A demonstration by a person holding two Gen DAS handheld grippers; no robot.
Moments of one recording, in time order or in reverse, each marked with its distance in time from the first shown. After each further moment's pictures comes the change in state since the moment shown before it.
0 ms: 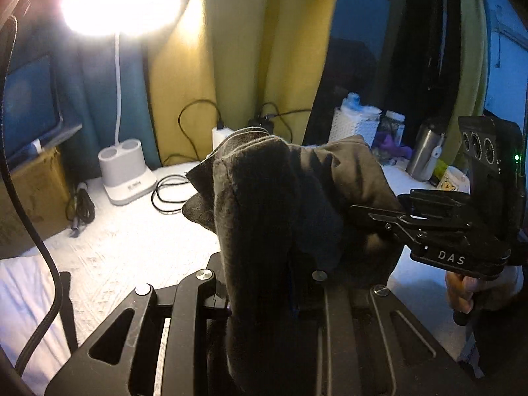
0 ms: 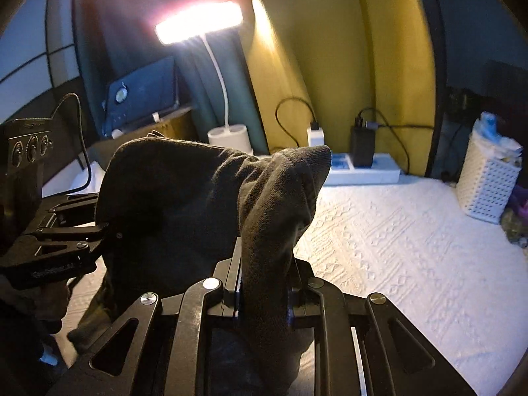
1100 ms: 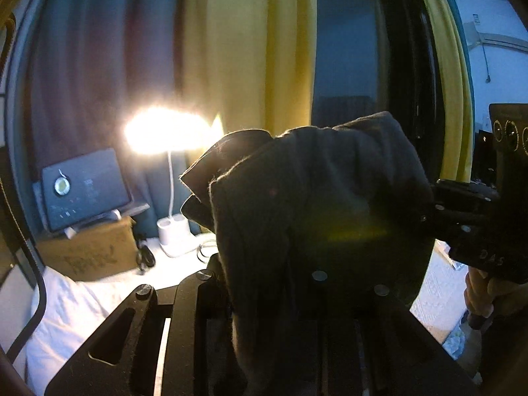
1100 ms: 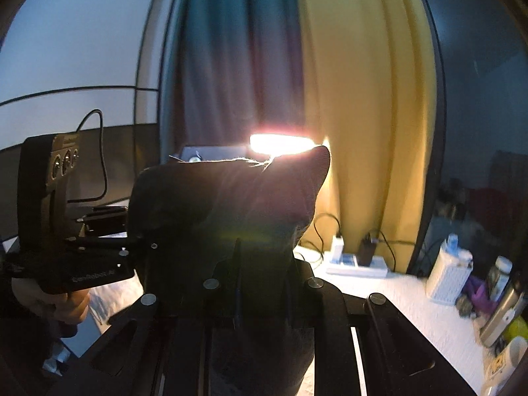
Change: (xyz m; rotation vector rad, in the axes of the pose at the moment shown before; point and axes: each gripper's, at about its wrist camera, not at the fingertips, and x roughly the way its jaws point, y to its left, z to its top) left arm -0.167 -0.045 -0.002 0.061 -0.308 0.139; right arm -0.175 0.115 0.015 -0.244 -0.333 0.017
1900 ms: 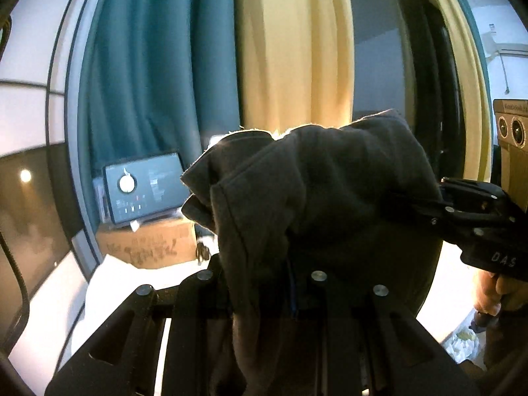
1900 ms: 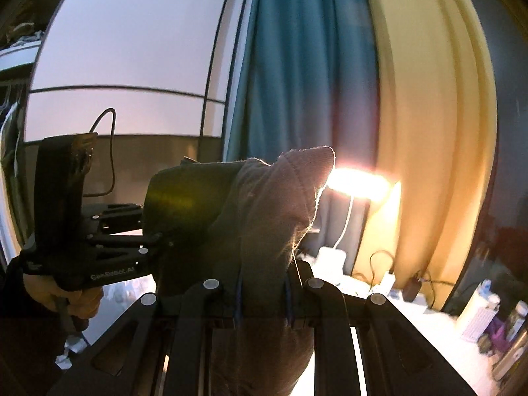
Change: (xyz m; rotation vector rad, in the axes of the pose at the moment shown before) left arm -0.069 0.069 -0.028 -0.044 -0.032 0.132; right arm 0.004 0.099 0.024 -0.097 -0.025 0.148
